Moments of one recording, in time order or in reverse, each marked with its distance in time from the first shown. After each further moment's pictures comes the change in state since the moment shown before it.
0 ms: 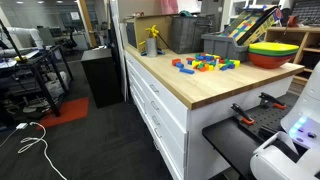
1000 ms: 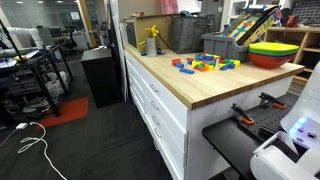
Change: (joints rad) arm 0.000 0.000 0.000 0.000 0.000 0.000 0.000
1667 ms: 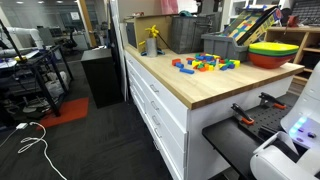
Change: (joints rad) arm -0.013 0.099 0.003 0.003 -0.028 0.000 0.033
